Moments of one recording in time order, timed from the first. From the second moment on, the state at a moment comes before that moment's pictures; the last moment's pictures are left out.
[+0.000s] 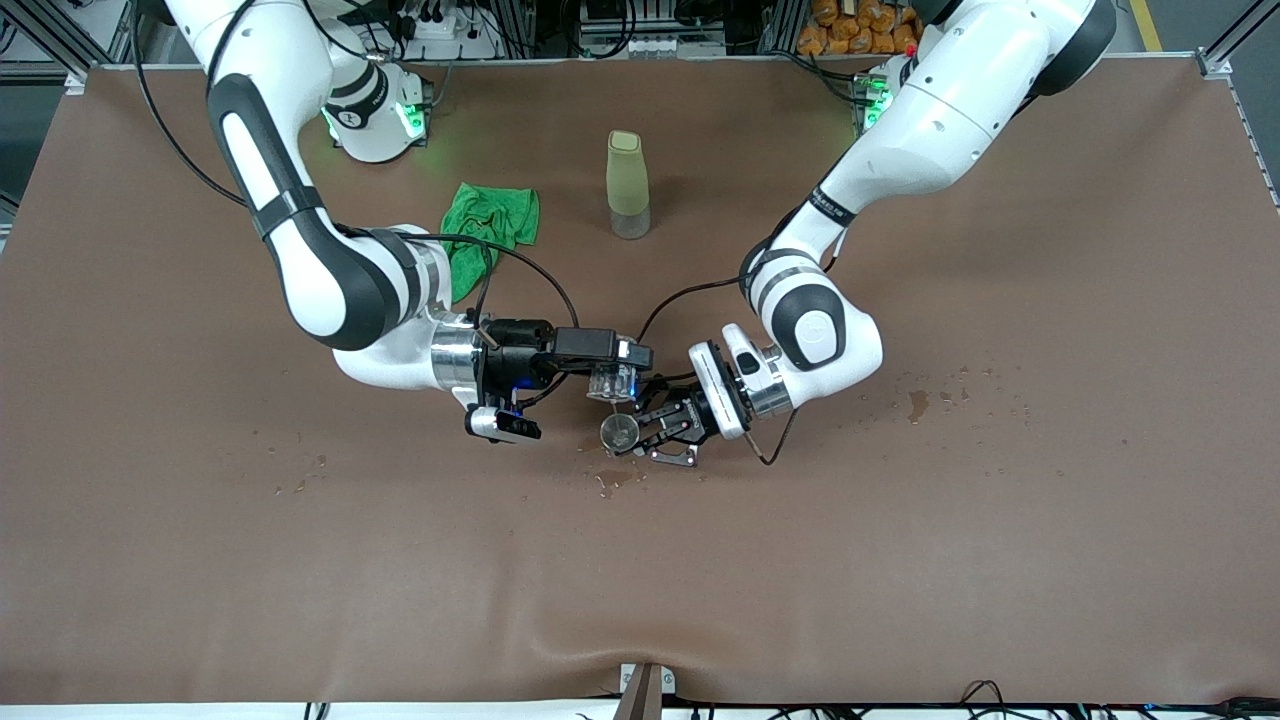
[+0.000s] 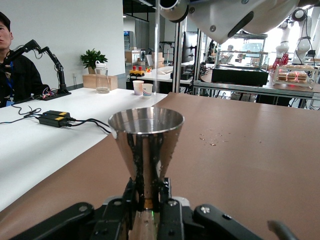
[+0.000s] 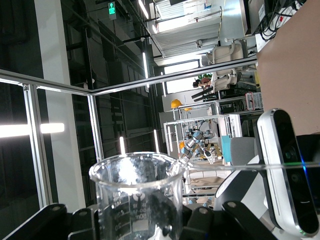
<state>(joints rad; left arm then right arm) -0.34 0.79 -0.31 -1.49 -1.95 2.51 2.42 0.32 0.54 0.18 -1.58 2.01 1.99 -0.58</state>
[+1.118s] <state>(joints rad) -0.32 0.79 -0.31 -1.50 -1.95 2.51 2.42 0.31 0.53 0.16 -1.58 1.89 2.00 -0.66</state>
